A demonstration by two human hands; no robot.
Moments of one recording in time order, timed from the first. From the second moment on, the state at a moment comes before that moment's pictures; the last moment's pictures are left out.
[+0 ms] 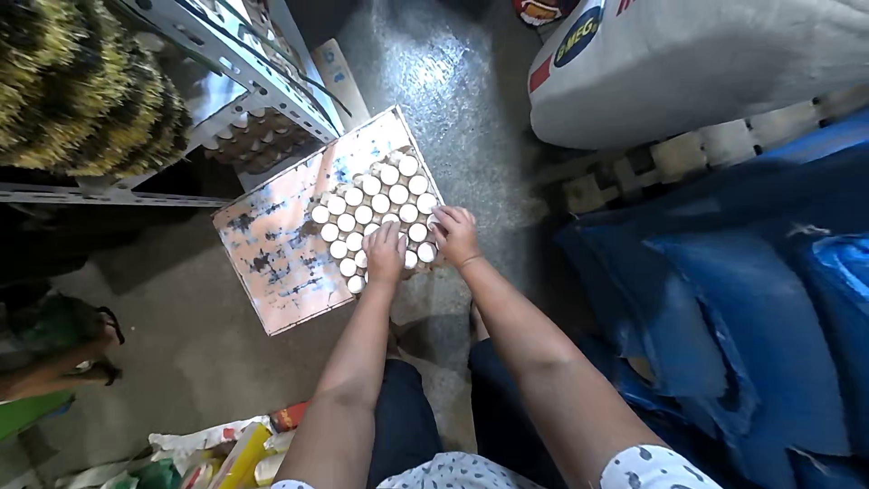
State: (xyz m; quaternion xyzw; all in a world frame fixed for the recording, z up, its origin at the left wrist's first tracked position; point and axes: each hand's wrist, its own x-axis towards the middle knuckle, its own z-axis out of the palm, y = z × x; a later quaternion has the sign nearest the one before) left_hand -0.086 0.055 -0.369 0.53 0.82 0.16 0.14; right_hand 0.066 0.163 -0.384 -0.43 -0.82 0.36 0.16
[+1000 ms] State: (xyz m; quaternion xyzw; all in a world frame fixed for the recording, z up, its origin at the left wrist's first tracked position) left_hand -0.086 0.104 -0.363 0.49 0.84 0.14 0.18; right_hand 0.021 0.256 -0.377 -0.38 -0.80 0.46 0.07
